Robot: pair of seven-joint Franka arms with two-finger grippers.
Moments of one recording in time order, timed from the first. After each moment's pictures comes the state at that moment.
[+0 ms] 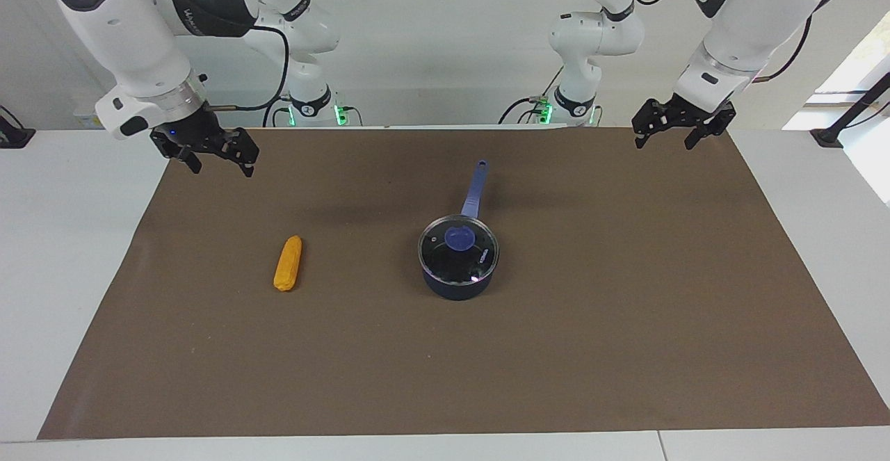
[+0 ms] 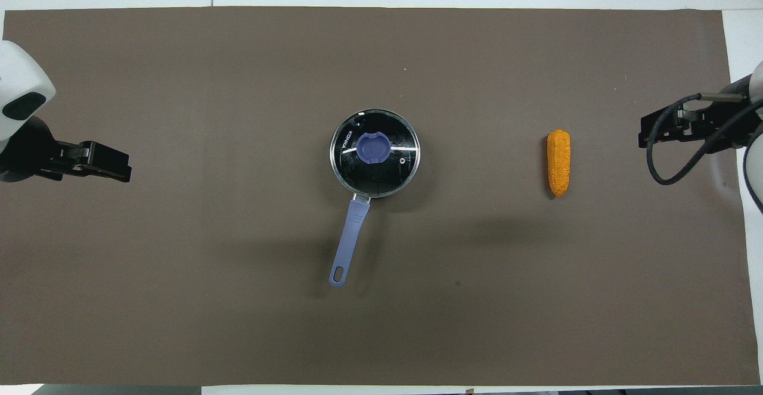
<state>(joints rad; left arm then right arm) -0.14 -0.05 -0.01 -1.65 -0.02 1.52 -0.03 -0.03 0.05 0.03 -1.60 0.00 1.58 0.11</state>
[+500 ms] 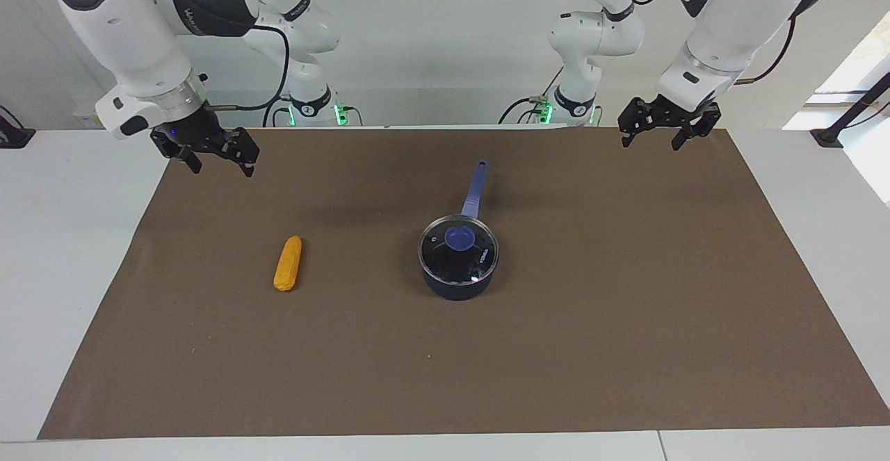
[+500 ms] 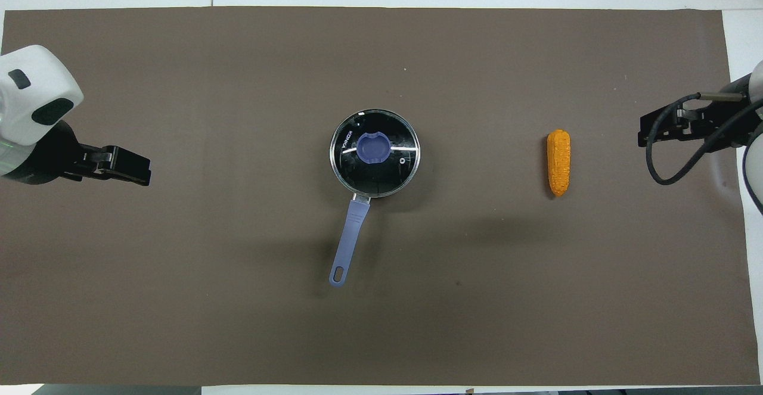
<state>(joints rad) -0.18 -0.05 -0.01 -1.66 -0.03 1.53 -0.03 -0.03 0.05 0.03 -1.60 0.00 1.59 0.11</state>
